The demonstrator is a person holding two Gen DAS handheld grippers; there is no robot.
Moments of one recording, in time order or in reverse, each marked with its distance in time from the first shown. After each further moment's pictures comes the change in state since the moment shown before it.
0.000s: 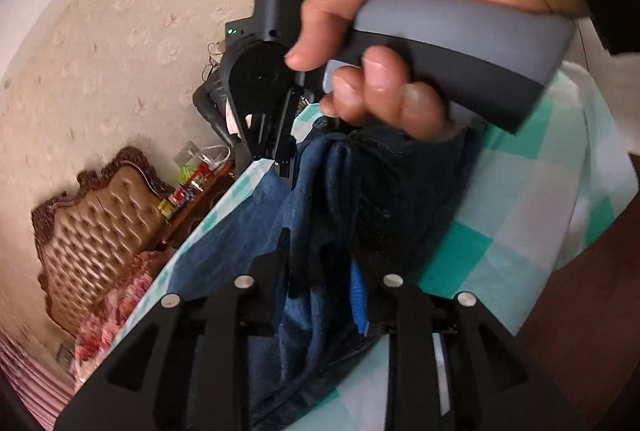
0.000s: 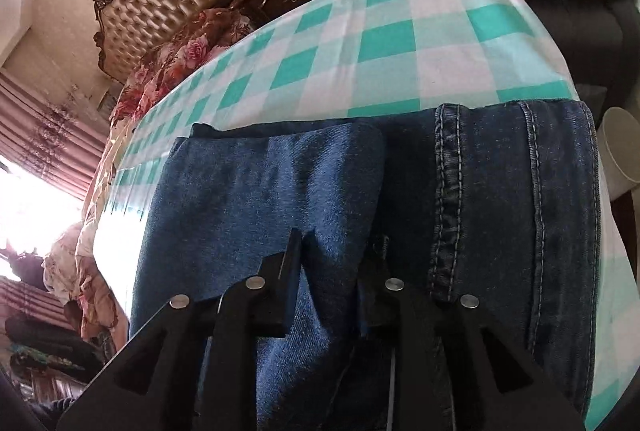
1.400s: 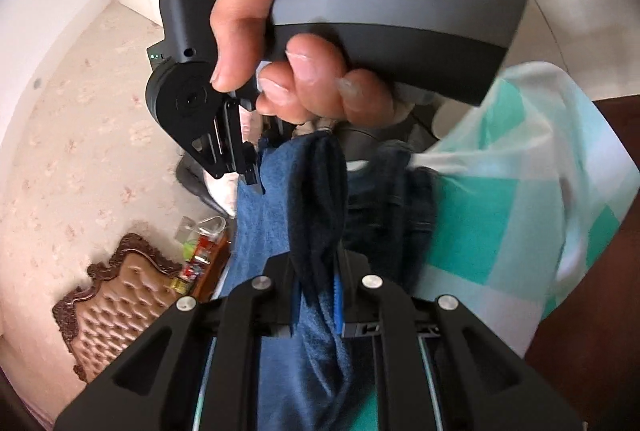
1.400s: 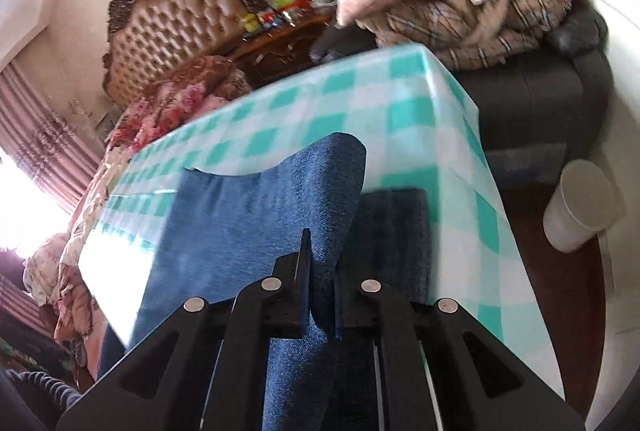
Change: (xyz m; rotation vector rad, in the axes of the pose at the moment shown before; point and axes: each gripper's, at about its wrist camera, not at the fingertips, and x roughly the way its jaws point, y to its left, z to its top) left arm 0.018 -0.062 0.055 0.245 -0.117 -0.023; right arm -0.093 -0.062 0.003 -0.070 -0.208 -0.068
